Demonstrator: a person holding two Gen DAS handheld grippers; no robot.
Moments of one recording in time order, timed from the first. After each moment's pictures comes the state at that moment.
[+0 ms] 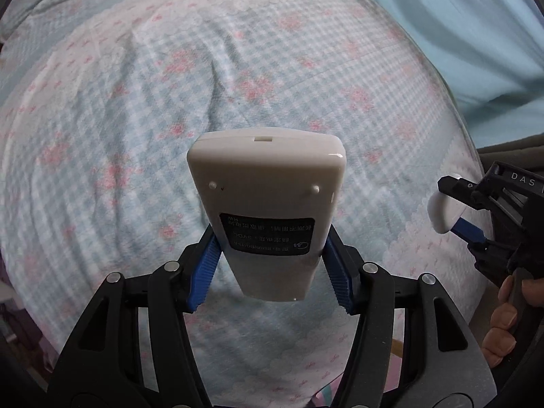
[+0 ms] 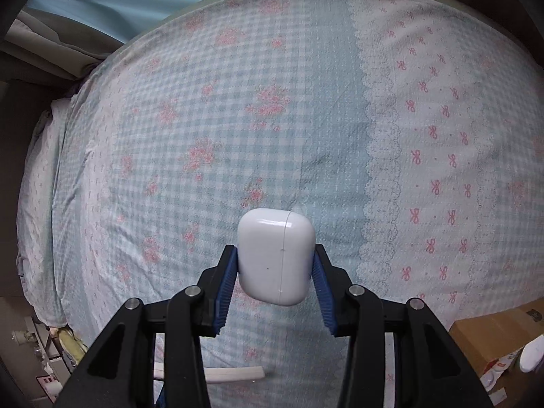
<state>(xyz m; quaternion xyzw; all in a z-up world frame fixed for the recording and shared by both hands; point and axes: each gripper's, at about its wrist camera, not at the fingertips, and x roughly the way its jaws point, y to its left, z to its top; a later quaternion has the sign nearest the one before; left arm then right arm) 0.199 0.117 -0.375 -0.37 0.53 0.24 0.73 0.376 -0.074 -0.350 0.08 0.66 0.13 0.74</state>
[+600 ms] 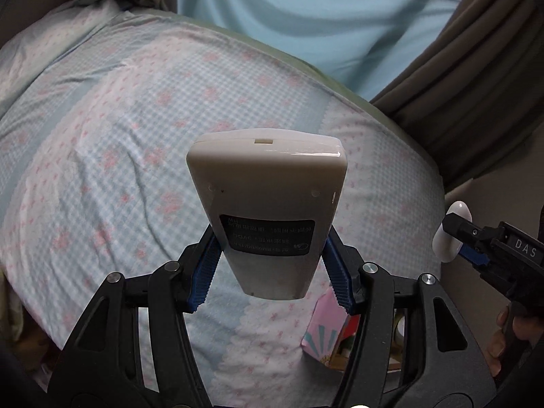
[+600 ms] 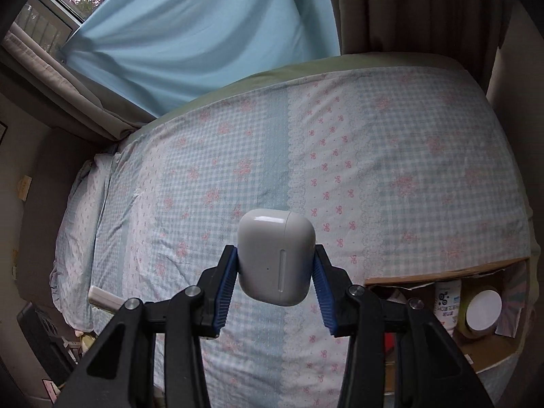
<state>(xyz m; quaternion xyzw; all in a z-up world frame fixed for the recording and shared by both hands) 0.209 0.006 -0.209 -0.23 0.49 0.06 0.84 0.256 -0.243 -0.194 0.14 0.55 0.11 0.81</state>
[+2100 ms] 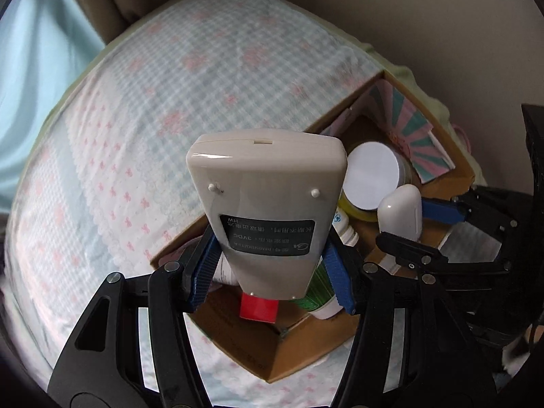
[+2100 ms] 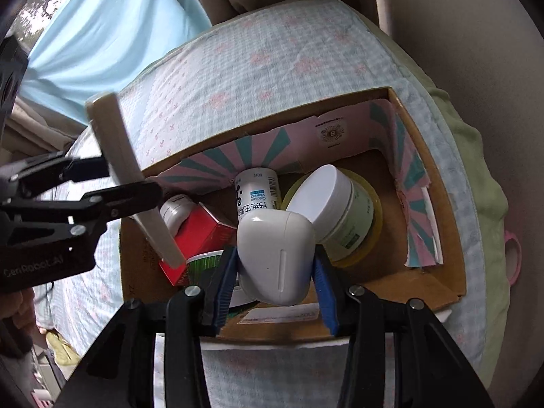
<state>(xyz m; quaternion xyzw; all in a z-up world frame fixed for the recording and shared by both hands) 0.221 -0.359 -0.318 0.25 0.58 -0.29 0.72 0.130 -0.452 -0.353 0.15 0.57 0.04 0.81</state>
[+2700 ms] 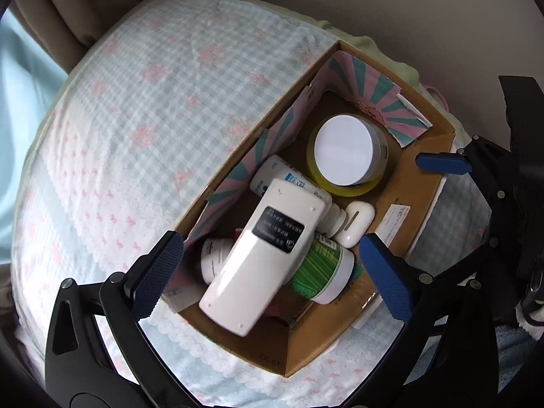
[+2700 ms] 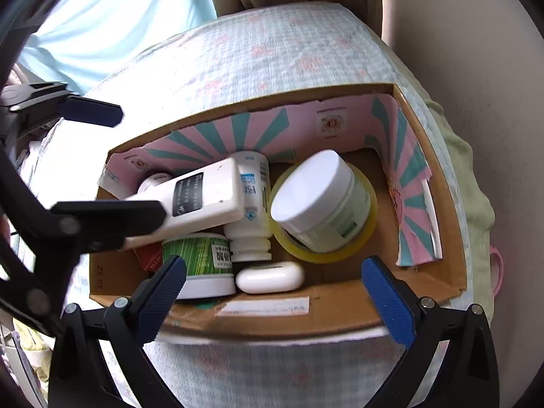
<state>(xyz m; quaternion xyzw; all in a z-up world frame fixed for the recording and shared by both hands) 0.210 -0.357 -0.318 0.29 0.57 -0.35 0.69 0.109 -0.441 -0.362 0.10 0.57 0.00 0.81</state>
